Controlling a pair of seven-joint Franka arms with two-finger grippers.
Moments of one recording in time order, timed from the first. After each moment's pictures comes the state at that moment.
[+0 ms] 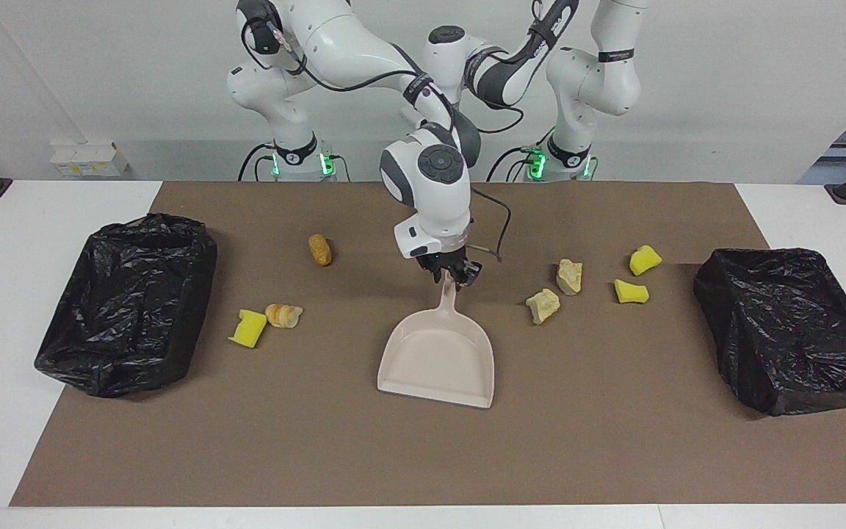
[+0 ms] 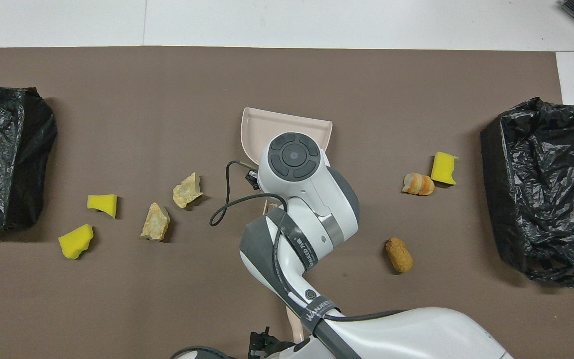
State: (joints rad) left arm -0.86 -0.22 -0.28 -2.47 0.02 2.38 -0.94; right arm 0.60 0.46 0.02 -1.60 0.09 2.08 1.07
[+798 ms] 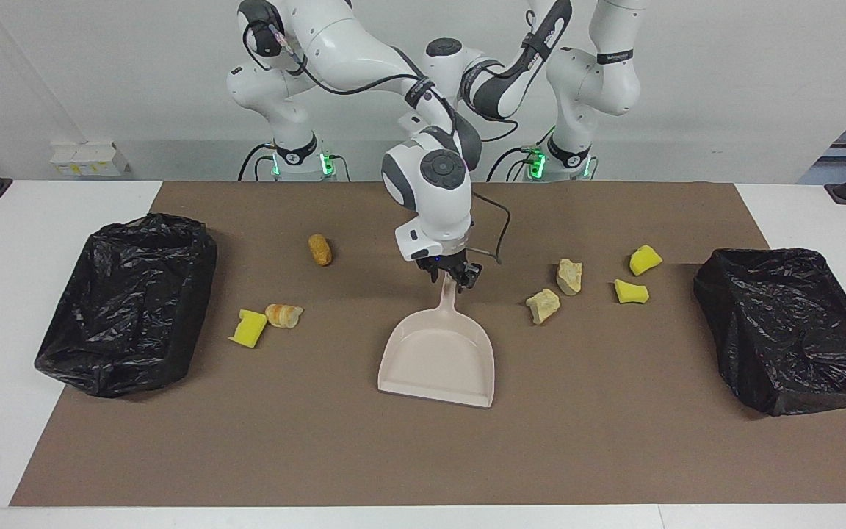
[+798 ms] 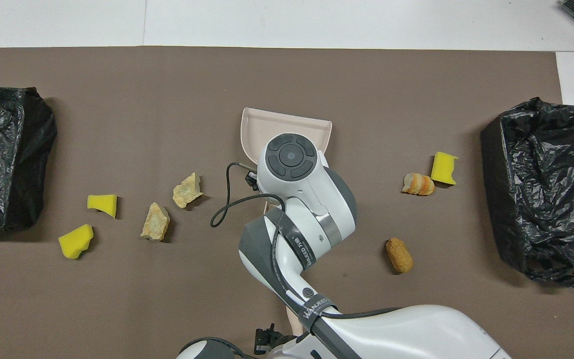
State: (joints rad) left arm -0.86 -0.15 -0.28 -2.47 0.02 2.46 -0.99; right arm 0.60 0.47 0.02 -1.59 0.08 2.08 1.07
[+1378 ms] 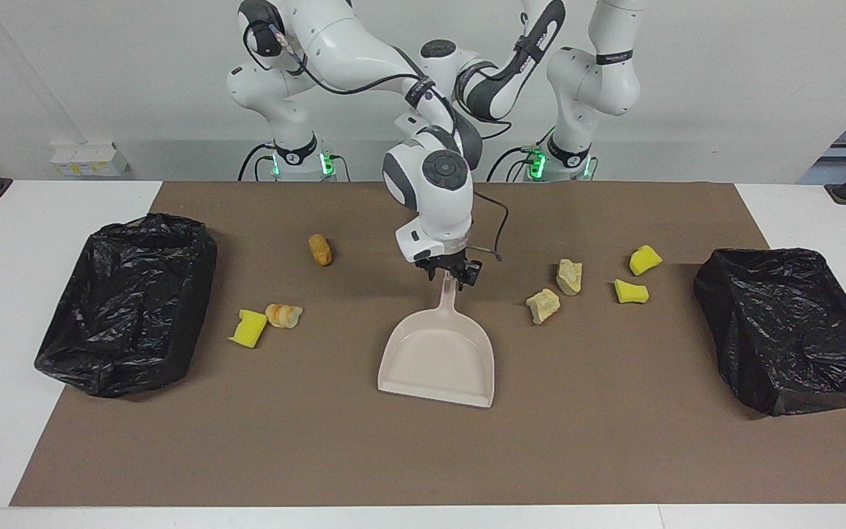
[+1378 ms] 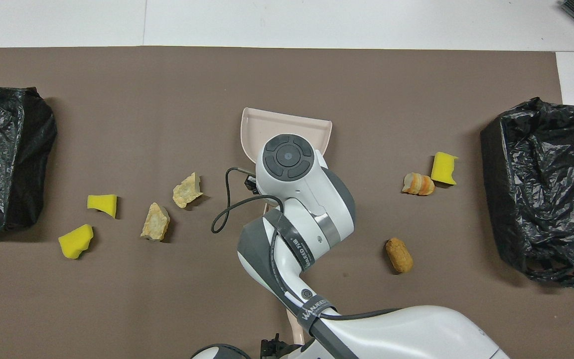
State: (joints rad) left arm -0.90 -0.13 -0.30 -2.47 0.02 2.47 -1.10; right arm 0.60 0.47 0.02 -1.59 0.08 2.05 1.01
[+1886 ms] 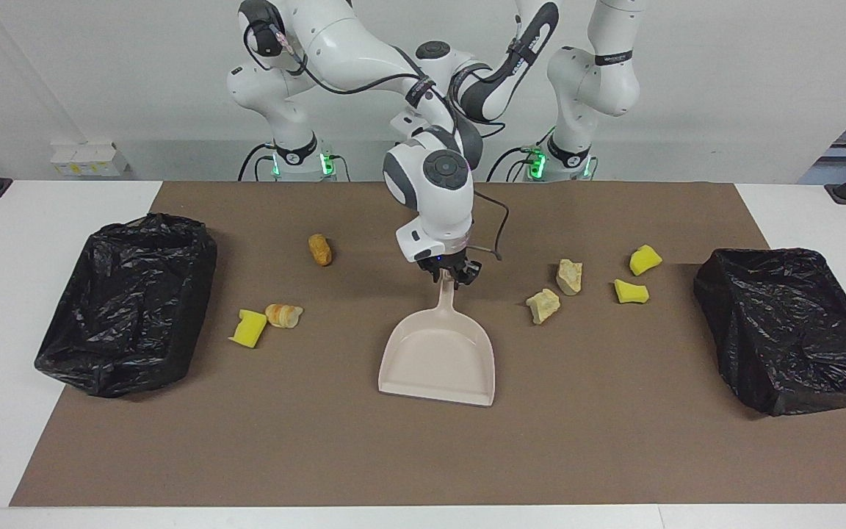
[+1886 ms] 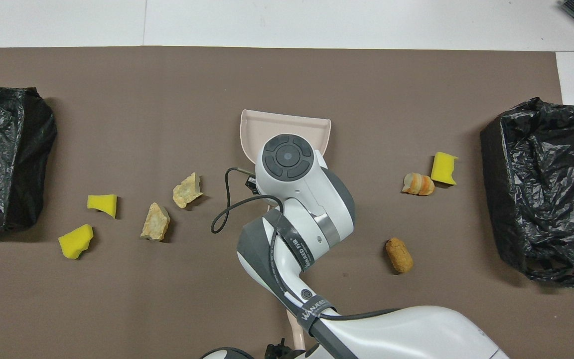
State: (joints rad) left arm -0.92 -0.11 -0.30 -2.47 0.02 2.48 -1.12; right arm 0.61 0.47 0.02 -1.59 0.08 2.05 1.01
